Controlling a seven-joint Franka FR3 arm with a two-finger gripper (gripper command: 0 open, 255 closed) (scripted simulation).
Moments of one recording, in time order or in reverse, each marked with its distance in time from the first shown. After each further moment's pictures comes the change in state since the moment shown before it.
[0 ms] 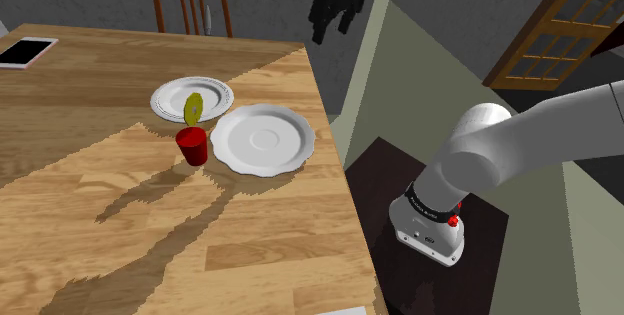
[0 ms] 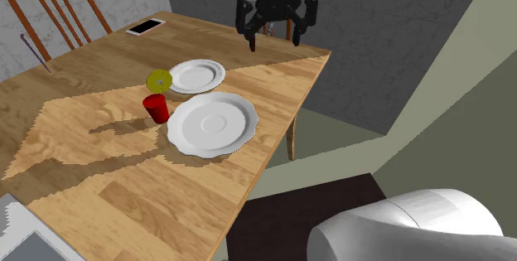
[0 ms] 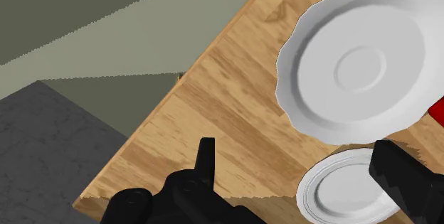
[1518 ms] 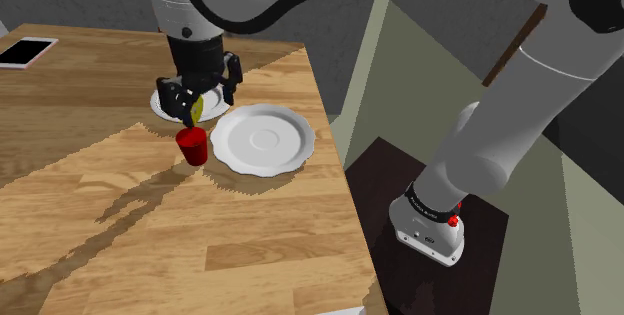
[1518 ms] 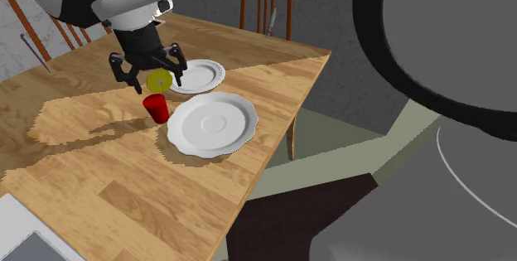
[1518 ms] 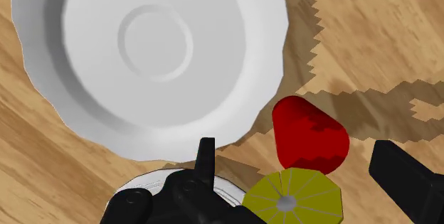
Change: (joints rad) arm 0.108 0.666 0.396 0.354 -0.074 0.183 0.455
